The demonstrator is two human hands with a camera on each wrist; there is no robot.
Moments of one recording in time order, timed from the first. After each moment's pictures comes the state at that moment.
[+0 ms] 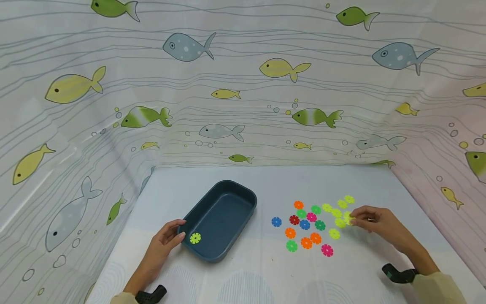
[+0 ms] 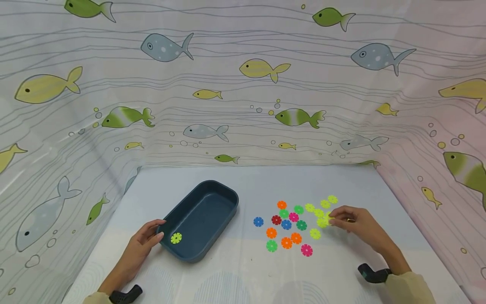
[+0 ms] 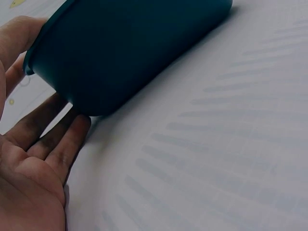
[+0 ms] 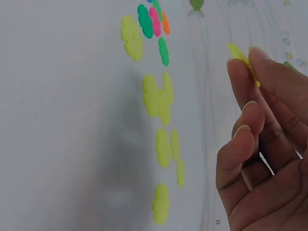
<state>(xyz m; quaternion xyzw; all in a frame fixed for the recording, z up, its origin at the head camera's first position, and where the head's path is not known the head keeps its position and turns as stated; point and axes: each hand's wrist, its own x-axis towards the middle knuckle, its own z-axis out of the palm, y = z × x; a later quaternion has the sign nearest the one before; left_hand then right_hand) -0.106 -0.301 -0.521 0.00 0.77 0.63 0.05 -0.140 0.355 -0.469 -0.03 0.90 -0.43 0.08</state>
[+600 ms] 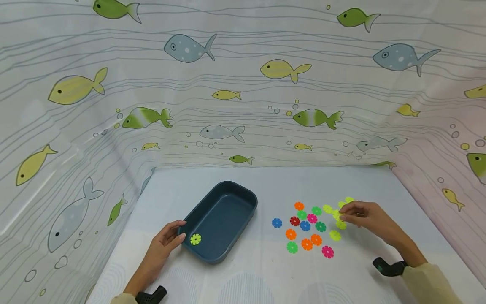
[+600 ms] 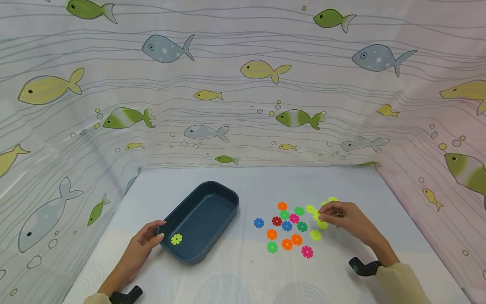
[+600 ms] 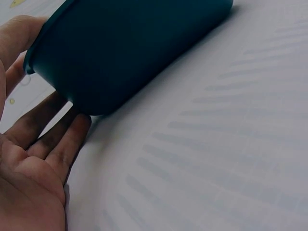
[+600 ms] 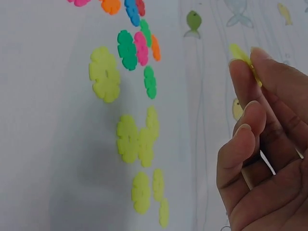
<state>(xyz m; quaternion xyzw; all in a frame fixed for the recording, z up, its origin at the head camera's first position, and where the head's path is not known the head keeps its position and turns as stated) -0.106 -0.300 -0.520 -0.01 0.77 0.63 0.05 -0.157 0.330 -0.458 -0.07 0.90 -0.43 0.09</state>
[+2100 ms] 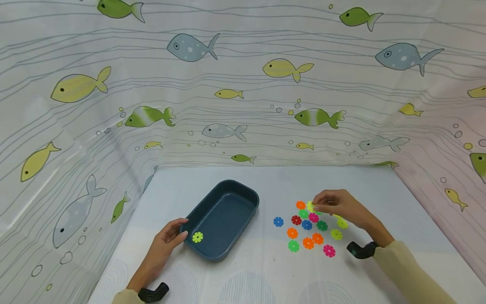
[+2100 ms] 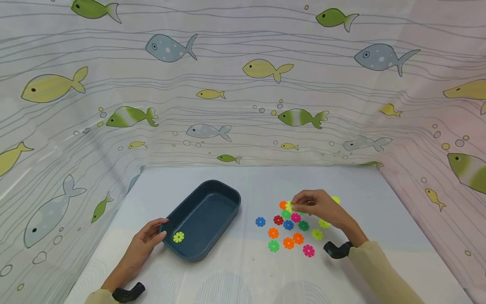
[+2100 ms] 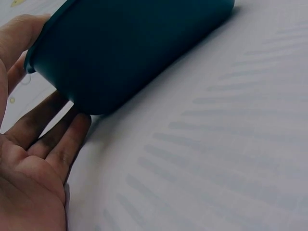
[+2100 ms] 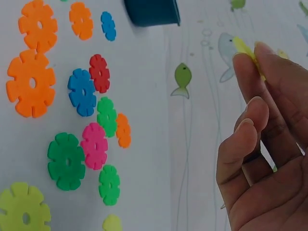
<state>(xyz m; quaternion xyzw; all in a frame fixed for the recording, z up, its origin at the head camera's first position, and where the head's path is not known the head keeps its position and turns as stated) -0.106 -0.301 -0.520 0.01 0.77 0.64 0.04 -0.190 0.268 -0.444 -0.17 0.86 -0.47 0.12</state>
